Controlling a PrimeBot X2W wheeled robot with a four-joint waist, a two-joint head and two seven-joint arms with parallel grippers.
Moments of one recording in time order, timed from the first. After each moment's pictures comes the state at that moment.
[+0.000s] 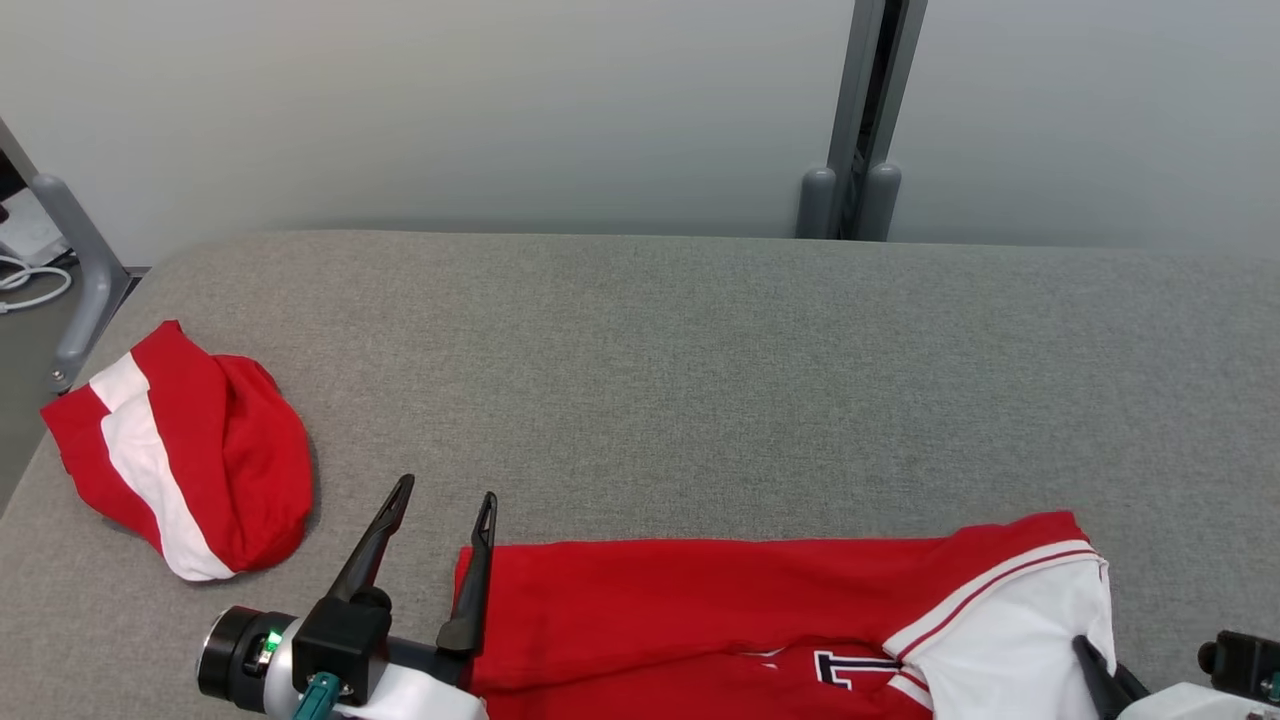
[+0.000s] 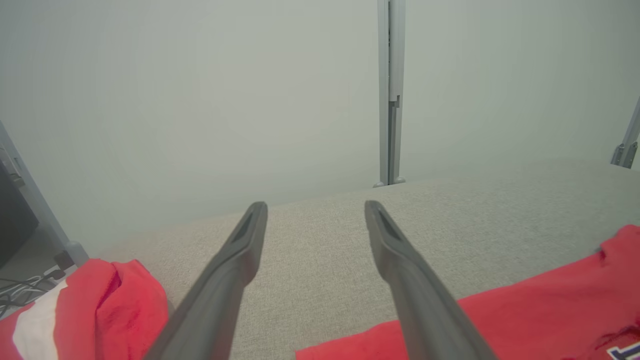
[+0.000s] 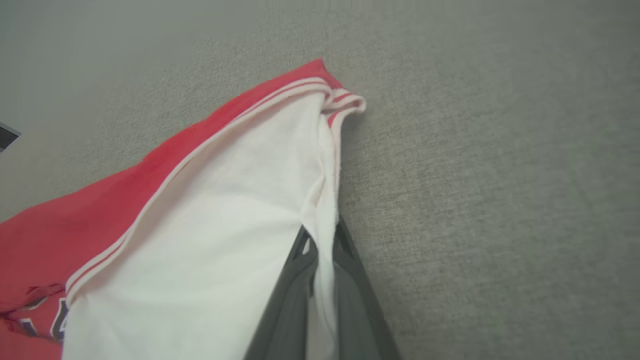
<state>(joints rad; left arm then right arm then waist) 0.00 0.10 -0.22 0.12 -0.08 0.02 -0.26 -0.07 -0.27 0.23 0.63 0.76 0.13 -0.09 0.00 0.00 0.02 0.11</state>
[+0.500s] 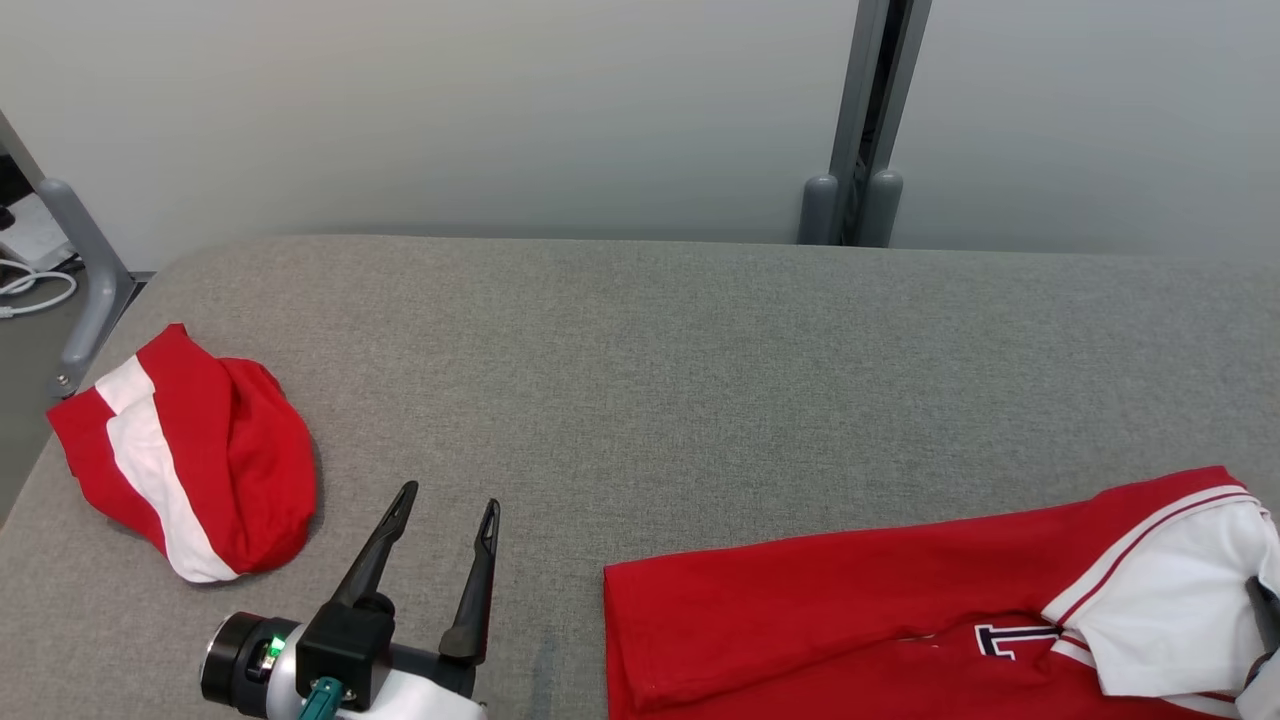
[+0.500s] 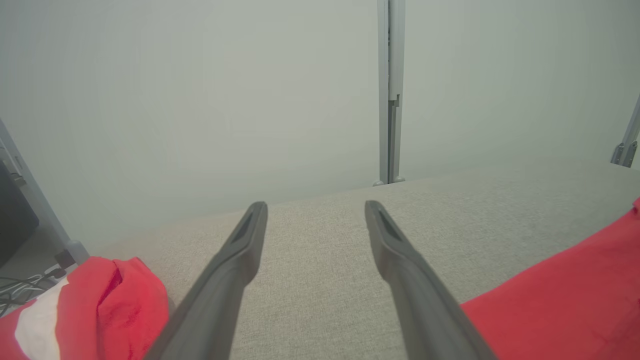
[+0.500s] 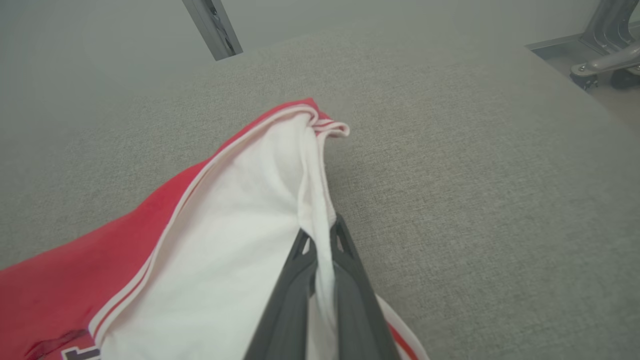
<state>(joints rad) 0.00 0.08 -0.21 0.13 -0.06 0.00 -0.26 -0.16 -0.45 0.15 0.72 0.77 0.13 -0.07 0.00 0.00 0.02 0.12</state>
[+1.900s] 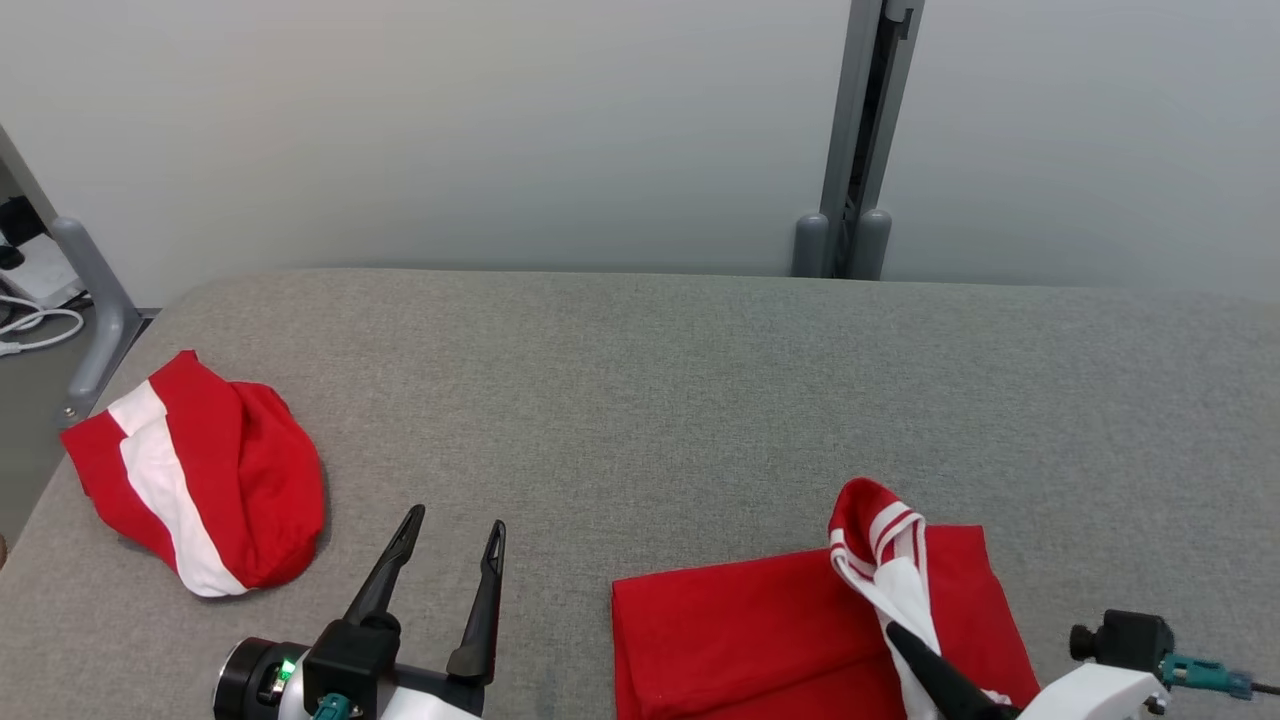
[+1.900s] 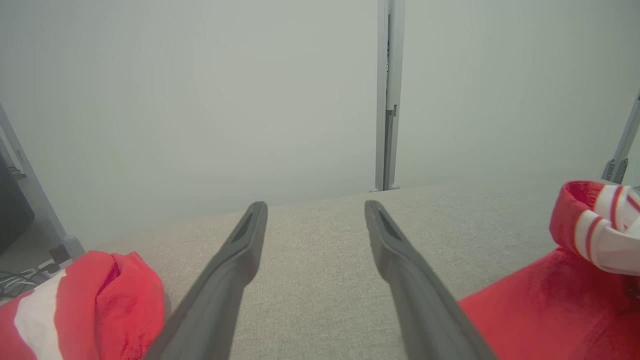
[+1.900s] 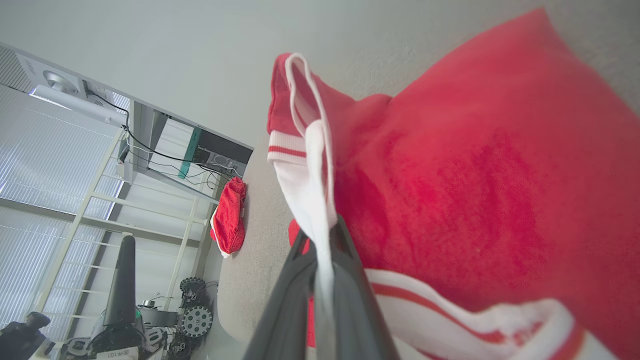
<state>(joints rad) 0.04 0.05 -0.19 0.14 -0.07 0.00 -0.26 0.11 -0.05 0.09 0.05 1.00 0.13 0.40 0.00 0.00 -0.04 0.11</state>
